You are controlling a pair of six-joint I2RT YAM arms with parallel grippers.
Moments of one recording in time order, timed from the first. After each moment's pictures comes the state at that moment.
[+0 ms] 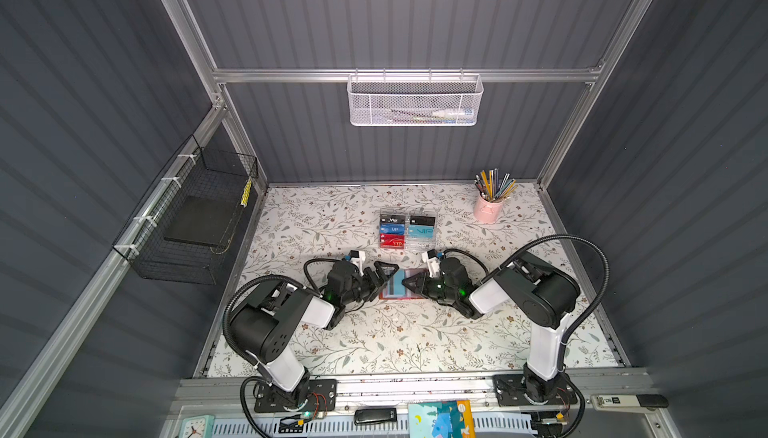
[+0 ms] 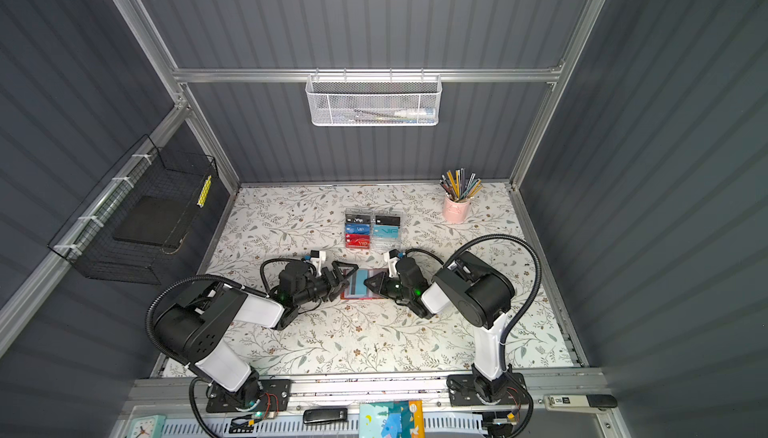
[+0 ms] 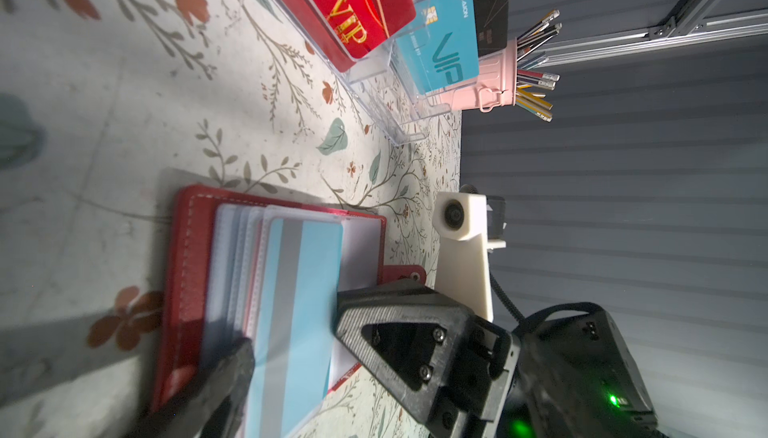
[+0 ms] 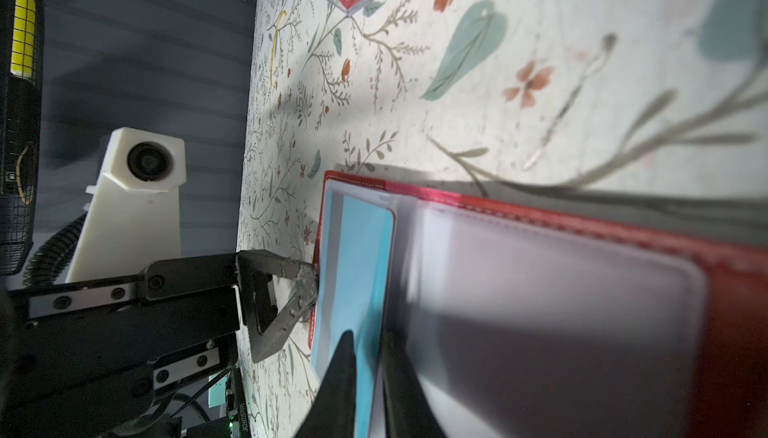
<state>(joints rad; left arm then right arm) -0.52 1.66 0.38 0.89 0.48 -1.21 0.67 1.94 0.59 0.88 -0.44 0.99</state>
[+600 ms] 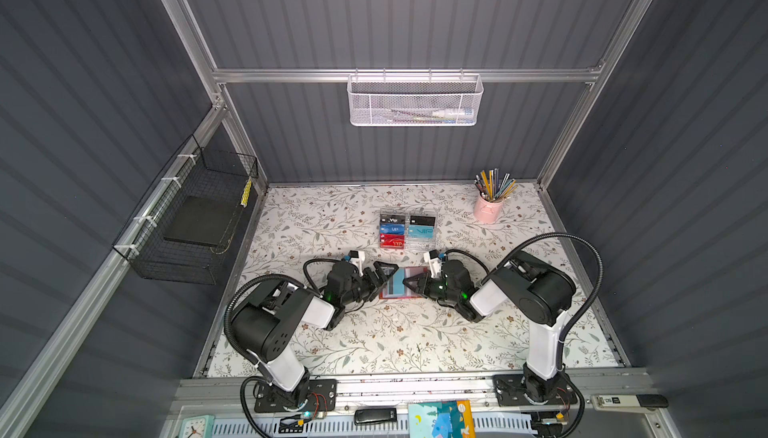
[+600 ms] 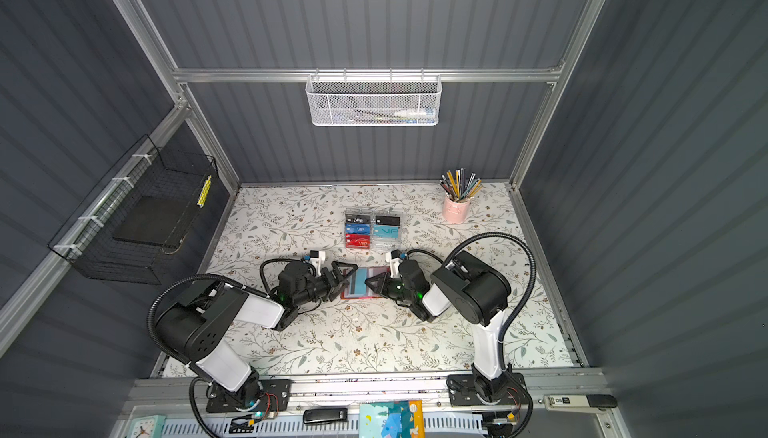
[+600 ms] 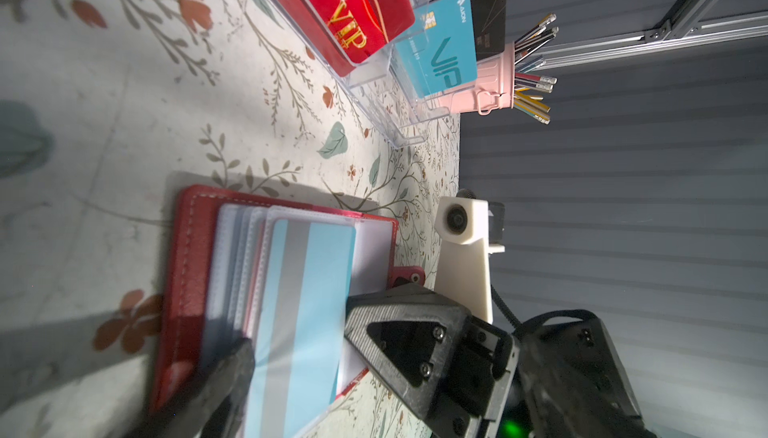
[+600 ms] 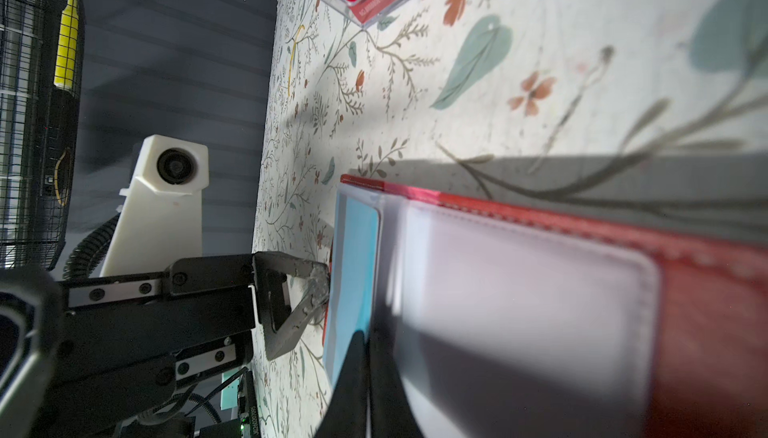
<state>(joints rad) -0.52 1.67 0.38 0.92 0.47 -1.21 0.66 1.97 0.56 1.00 -0.45 1.02</state>
